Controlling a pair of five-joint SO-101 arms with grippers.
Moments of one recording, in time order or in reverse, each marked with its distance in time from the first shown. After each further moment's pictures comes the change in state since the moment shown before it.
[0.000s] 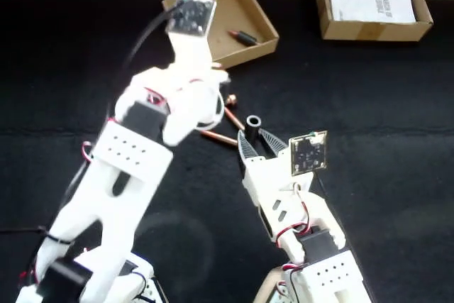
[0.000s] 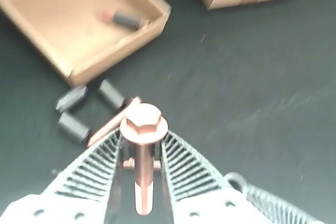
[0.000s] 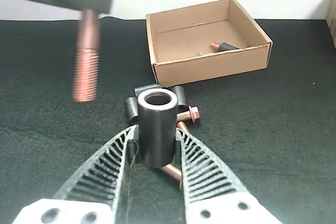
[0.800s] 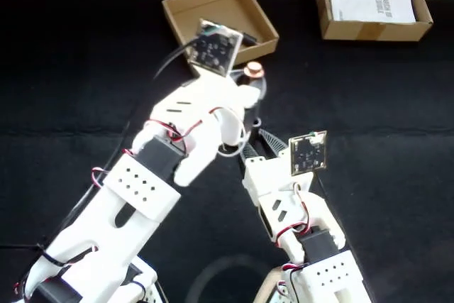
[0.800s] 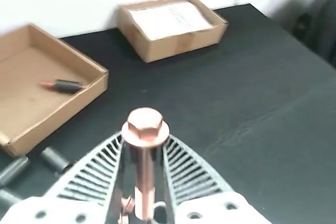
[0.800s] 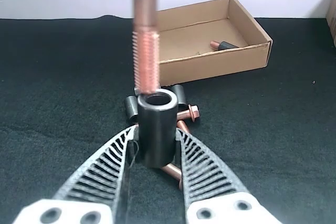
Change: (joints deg) left arm 9.9 -7.7 10.7 -17.6 0.0; right arm 0.0 0.0 0.0 0.0 0.0
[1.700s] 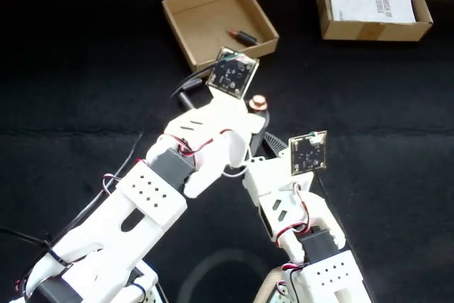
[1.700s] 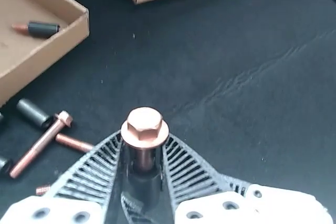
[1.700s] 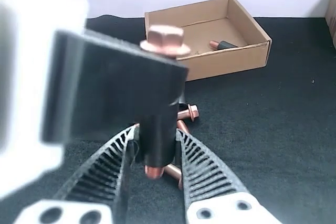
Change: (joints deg) left arm 2.5 -0.1 9.4 -0.4 -0.1; right arm 0.0 0.1 0.0 0.0 0.0
